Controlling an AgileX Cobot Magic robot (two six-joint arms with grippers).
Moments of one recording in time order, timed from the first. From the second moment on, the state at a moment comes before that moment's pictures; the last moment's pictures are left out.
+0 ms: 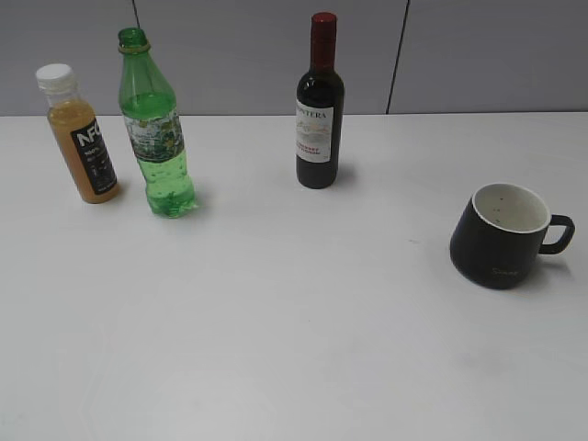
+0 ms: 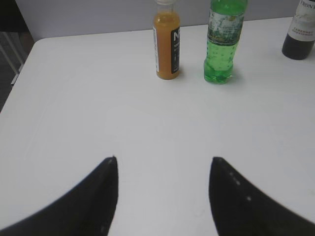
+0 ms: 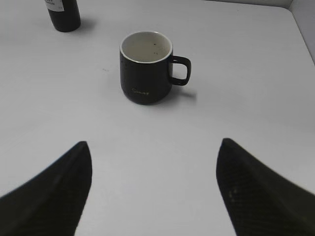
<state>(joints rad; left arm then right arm) -0.04 -0.01 -0.51 -0.14 1.05 0.13 0.13 0.00 -0.41 0.03 0.95 -0.04</state>
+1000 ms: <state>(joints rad) -0.04 -0.01 -0.51 -0.14 1.05 0.13 0.13 0.04 -0.41 0.02 0.58 -0.04</state>
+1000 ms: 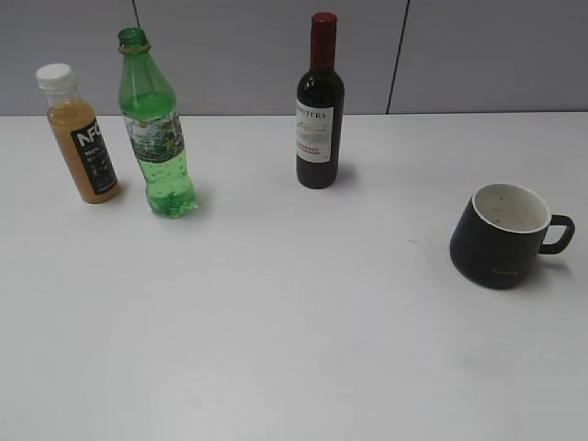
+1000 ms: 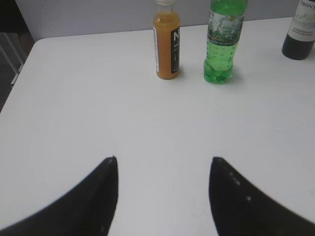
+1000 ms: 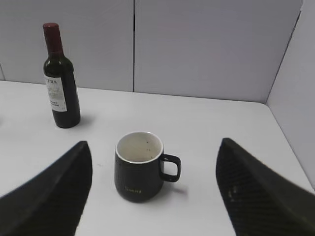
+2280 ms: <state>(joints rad) -0.04 -0.01 -0.51 -0.14 1.05 0.13 0.13 0.66 -0.15 0.02 -0.29 -0.04</state>
